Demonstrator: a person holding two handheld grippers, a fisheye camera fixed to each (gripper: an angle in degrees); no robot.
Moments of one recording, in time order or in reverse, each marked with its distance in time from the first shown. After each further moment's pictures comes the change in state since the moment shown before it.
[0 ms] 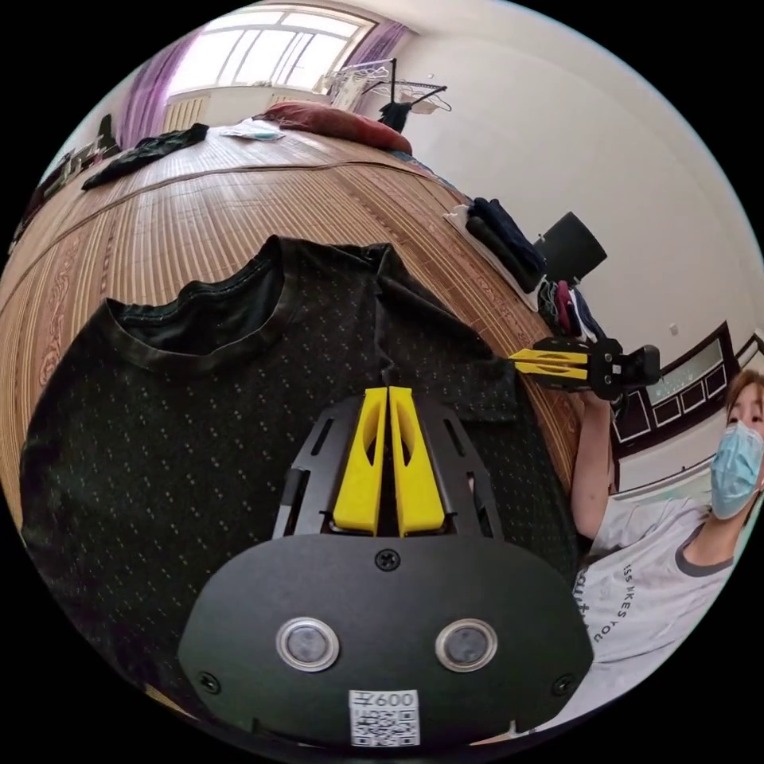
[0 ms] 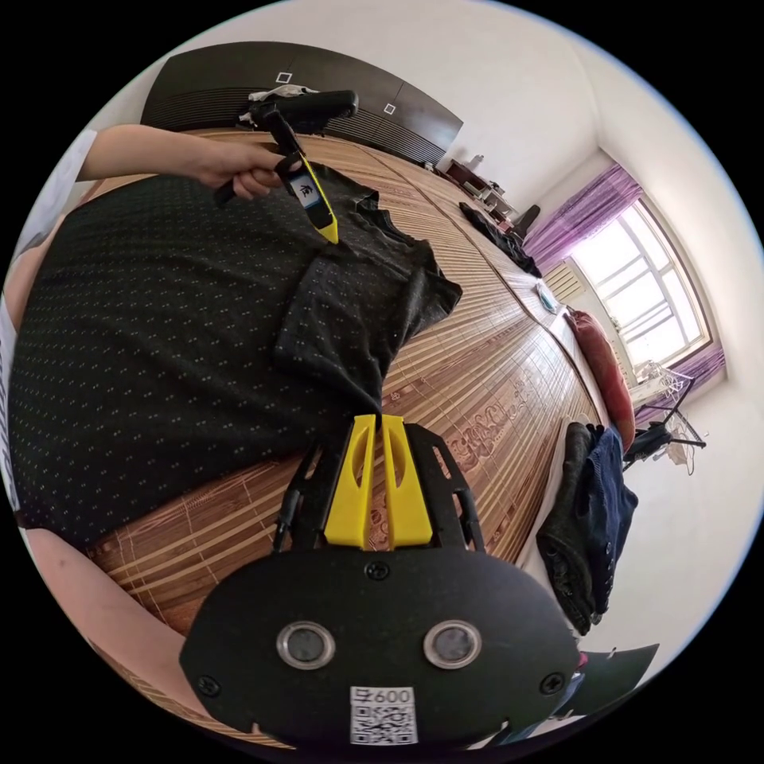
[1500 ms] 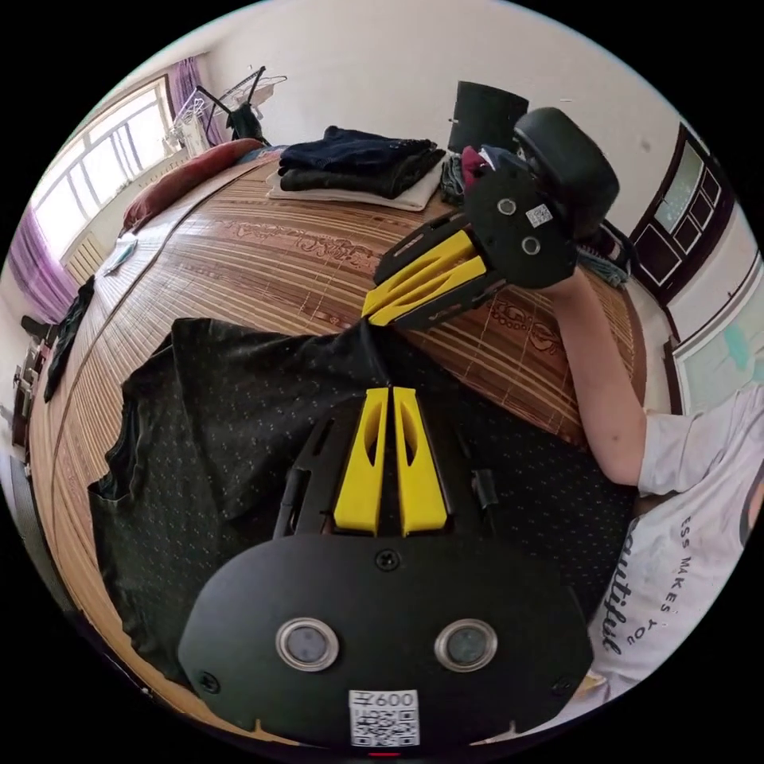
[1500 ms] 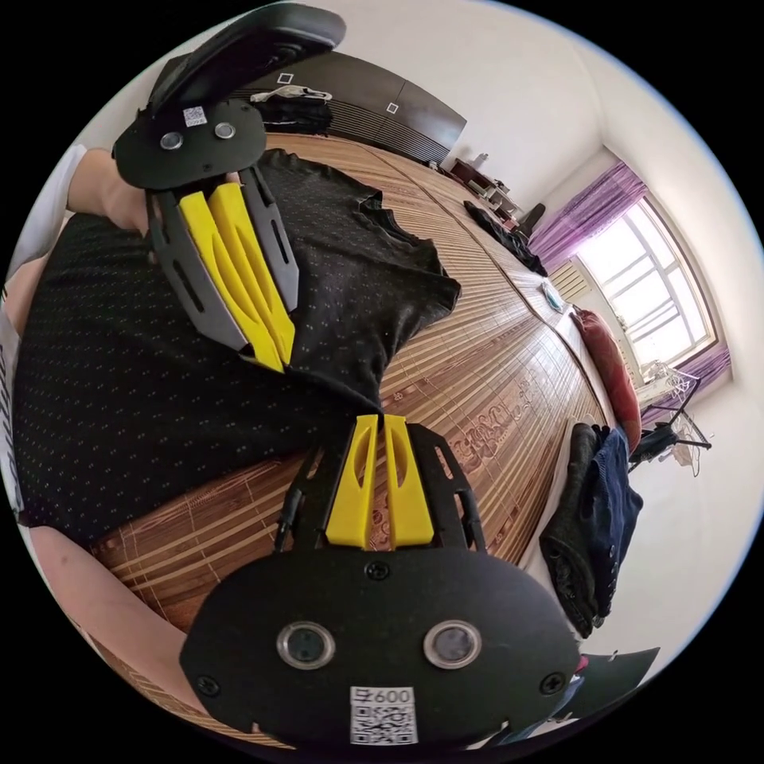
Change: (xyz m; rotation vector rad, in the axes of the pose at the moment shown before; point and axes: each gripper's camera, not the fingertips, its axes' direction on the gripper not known) left arm 0.281 0.001 0.106 -0.155 -0.172 0.440; right arm 0.006 0.000 0.011 -0.003 -0.022 -0.005
